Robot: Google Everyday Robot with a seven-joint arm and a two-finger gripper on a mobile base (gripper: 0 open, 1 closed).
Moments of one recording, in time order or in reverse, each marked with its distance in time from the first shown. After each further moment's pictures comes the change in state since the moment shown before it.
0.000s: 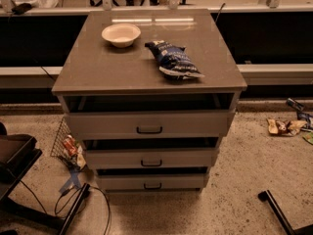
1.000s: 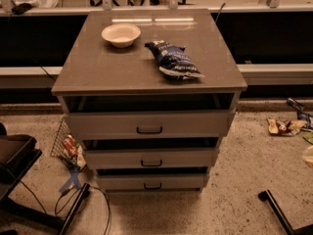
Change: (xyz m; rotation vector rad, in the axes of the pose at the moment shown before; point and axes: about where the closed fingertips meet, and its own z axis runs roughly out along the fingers) arm 0.054 -0.001 0.087 -0.237 0.016 0.062
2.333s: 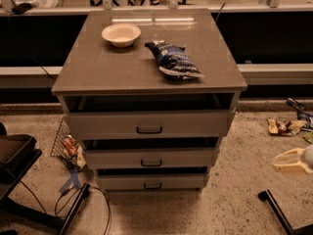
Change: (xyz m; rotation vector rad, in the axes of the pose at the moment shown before) arm 0.098 -0.052 0.131 -0.172 -0.032 0.164
